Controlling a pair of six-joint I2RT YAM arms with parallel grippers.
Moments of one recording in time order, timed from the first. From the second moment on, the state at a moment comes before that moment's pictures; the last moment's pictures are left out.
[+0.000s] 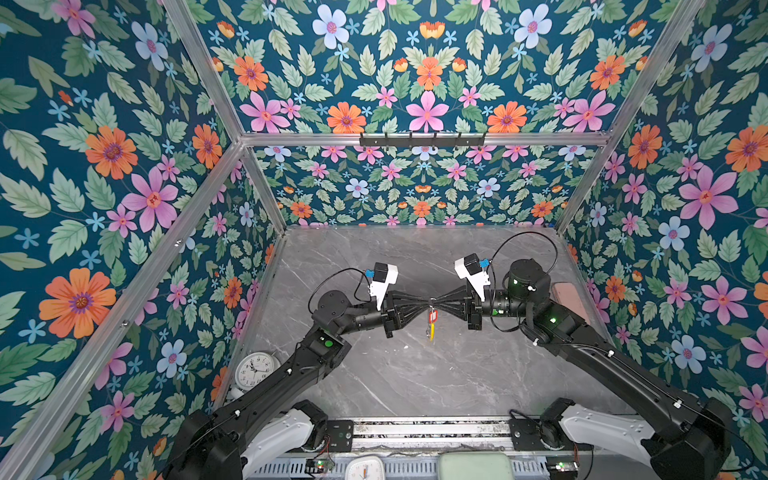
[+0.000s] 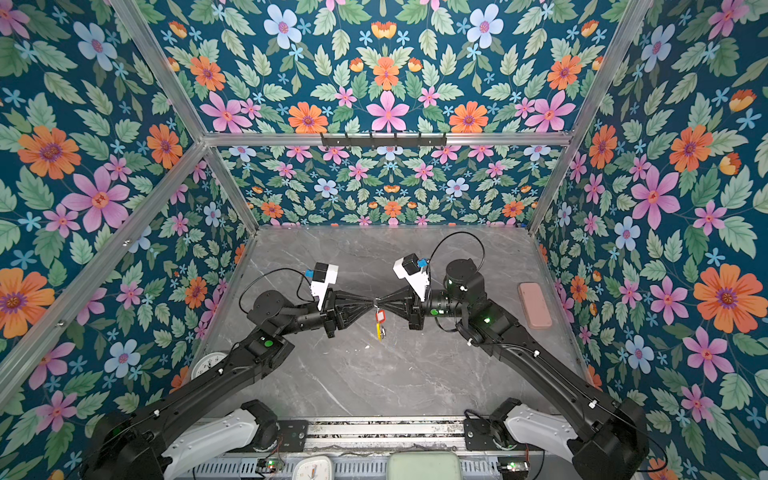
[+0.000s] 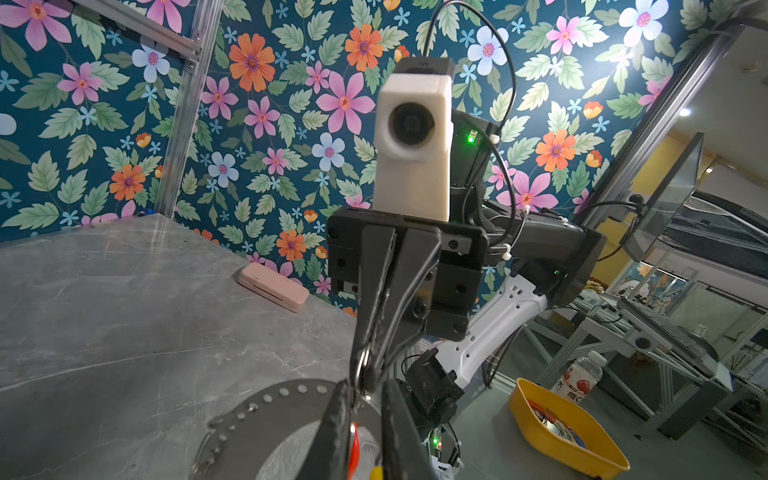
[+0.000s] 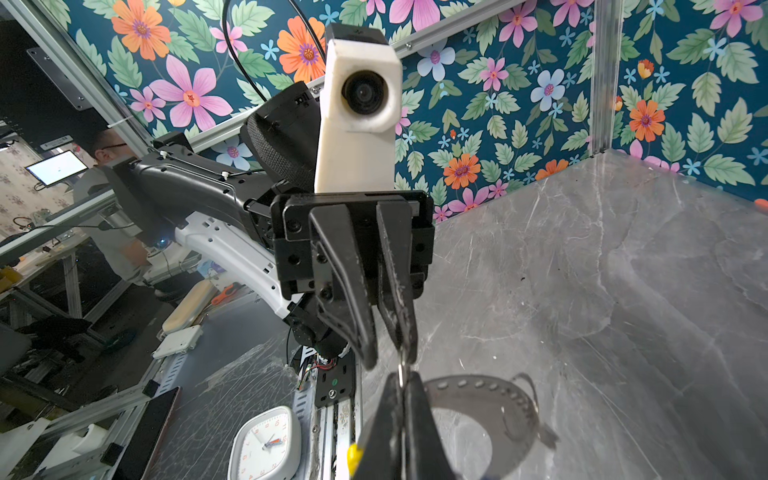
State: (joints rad) left arm -0.64 1.02 0.62 0.62 0.80 -0.59; right arm 0.62 1.10 0.95 -0.03 -0.83 0.19
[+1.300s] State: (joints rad) left arm -0.66 1.00 0.60 0.73 0.79 -0.64; right arm 0.62 1.03 0.90 0.04 -0.78 0.24
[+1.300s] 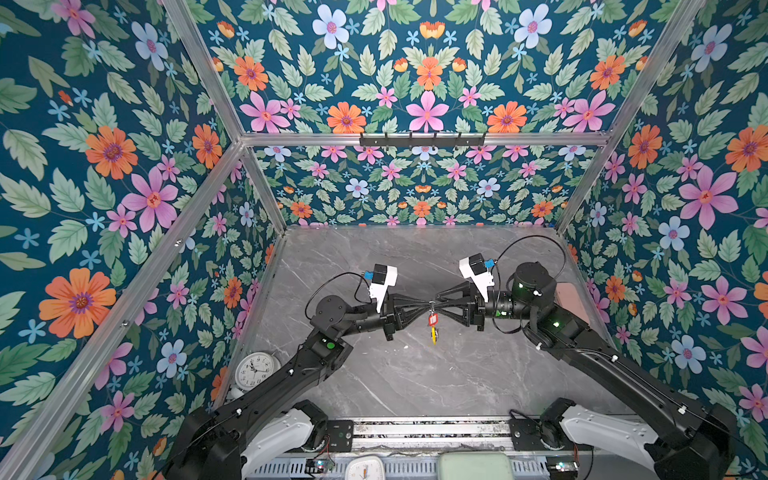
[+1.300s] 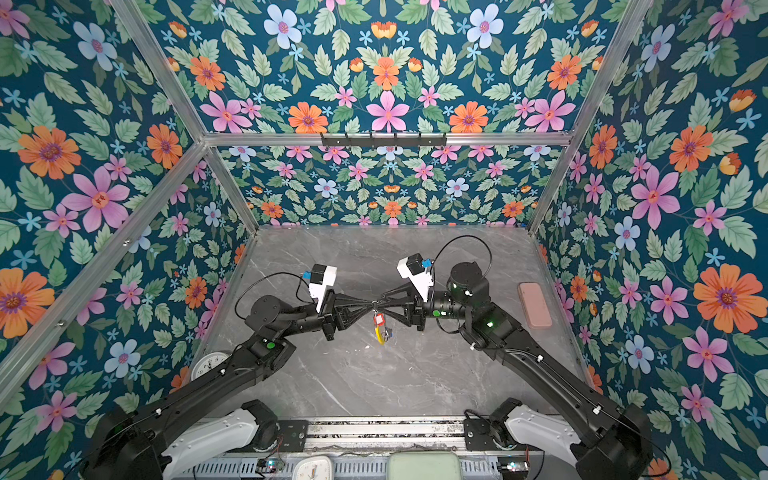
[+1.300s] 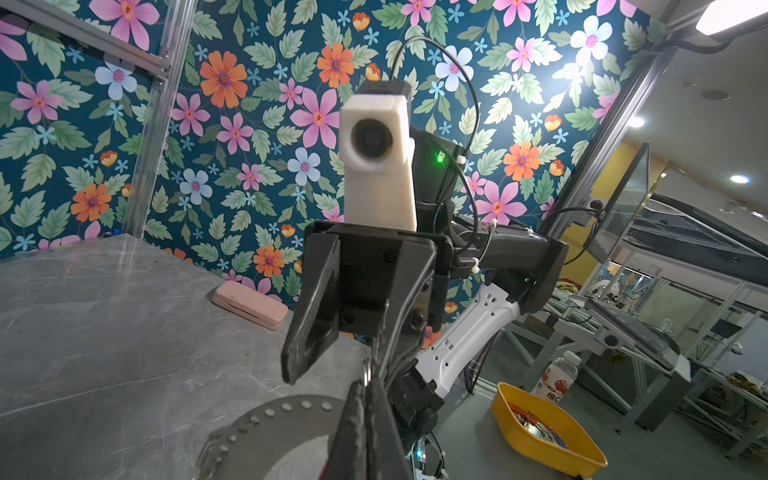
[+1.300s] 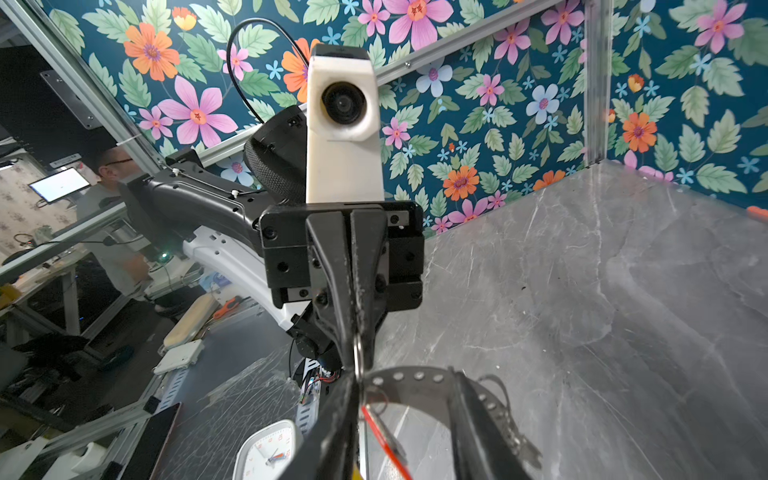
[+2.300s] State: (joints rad) left arm -0.83 0.89 0.62 0.38 0.25 -0.38; right arm 0.63 0.94 0.72 0.19 -0.55 0.32
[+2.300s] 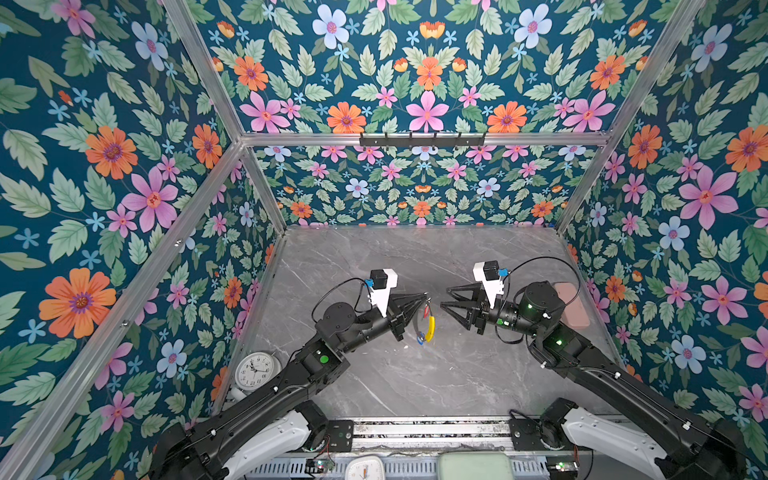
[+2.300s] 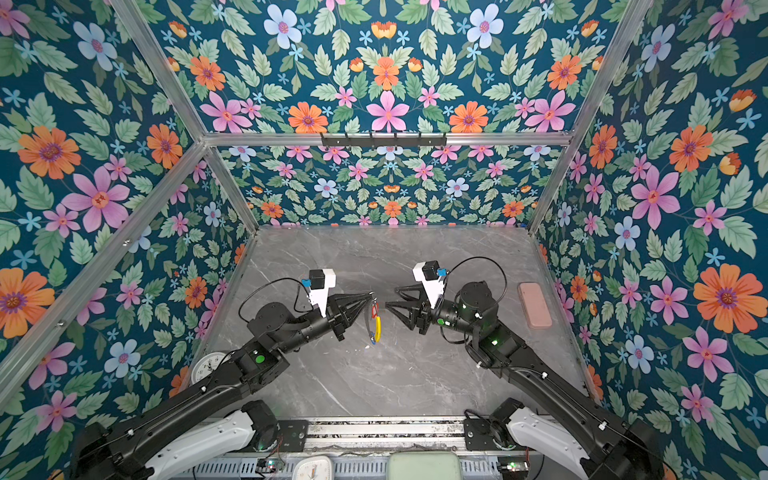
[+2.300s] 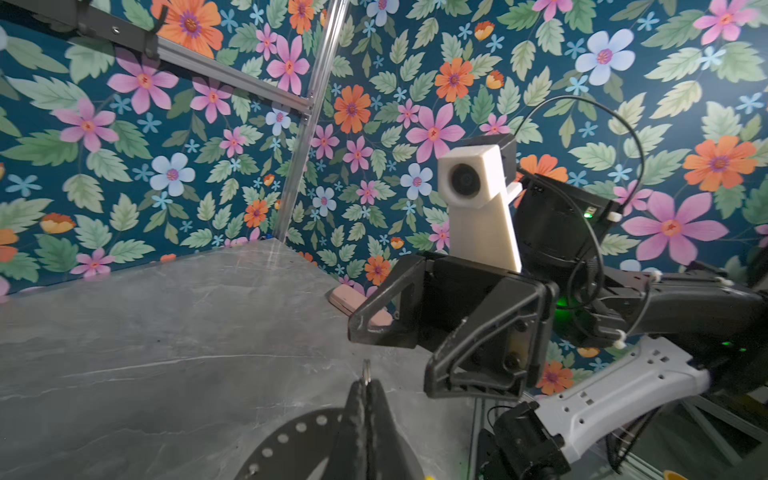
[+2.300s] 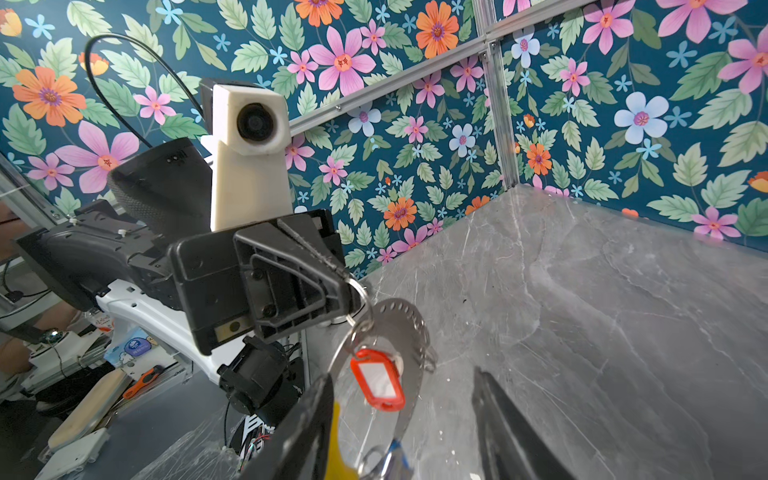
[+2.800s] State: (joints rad) left arm -0.83 0.90 0.57 0.42 0.14 -0.31; right arm 0.63 0.92 0.66 0.20 -0.38 0.35
